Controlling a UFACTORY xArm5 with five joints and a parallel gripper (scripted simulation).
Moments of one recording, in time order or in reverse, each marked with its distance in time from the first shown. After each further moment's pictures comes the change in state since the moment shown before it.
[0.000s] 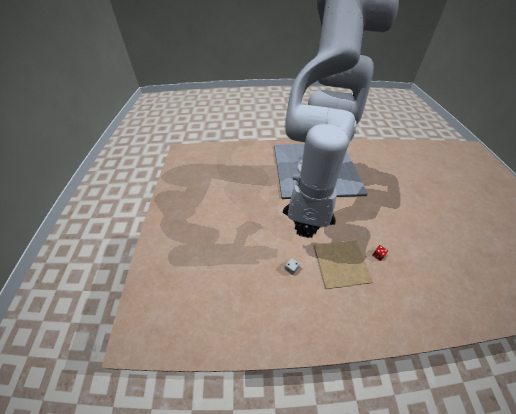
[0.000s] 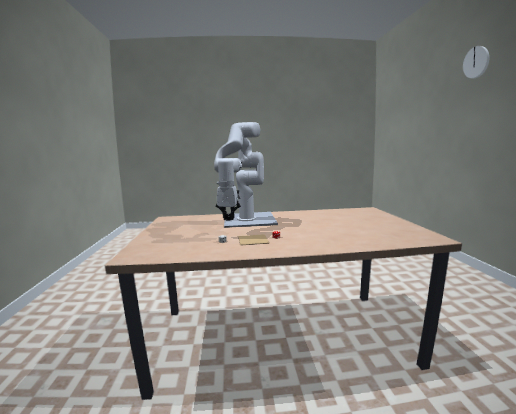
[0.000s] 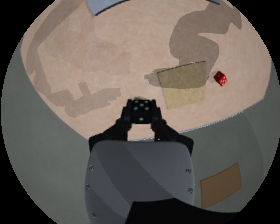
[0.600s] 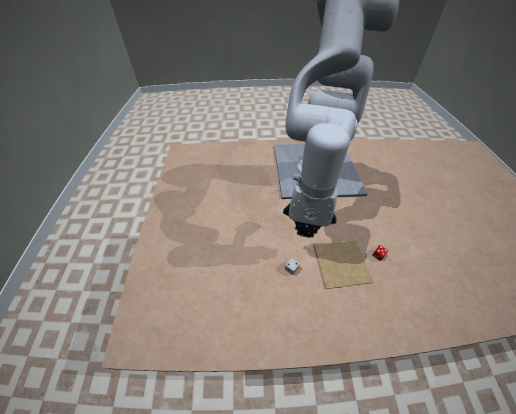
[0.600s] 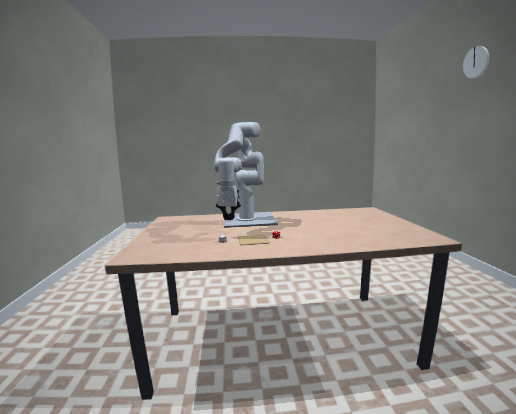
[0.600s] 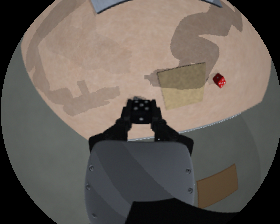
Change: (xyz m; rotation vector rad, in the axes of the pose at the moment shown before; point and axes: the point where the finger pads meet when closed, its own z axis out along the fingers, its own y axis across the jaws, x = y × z) arm -0.001 0.001 -0.002 0.000 0.000 -0.035
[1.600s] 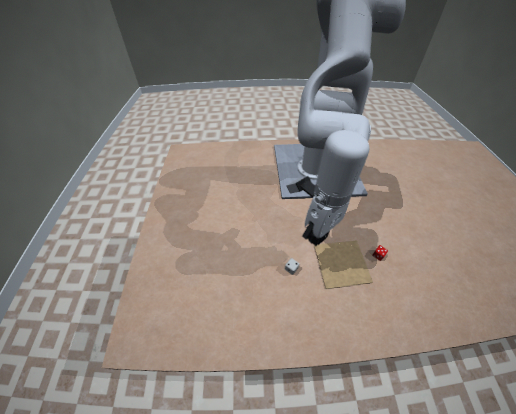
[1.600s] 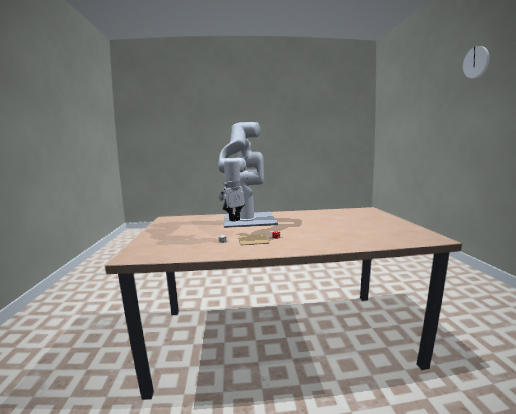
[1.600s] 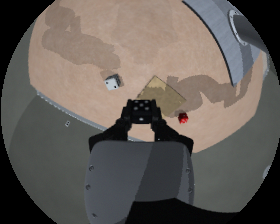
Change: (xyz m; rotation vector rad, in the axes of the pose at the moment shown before) arm -0.011 0.034 0.002 0.000 0.000 -0.939
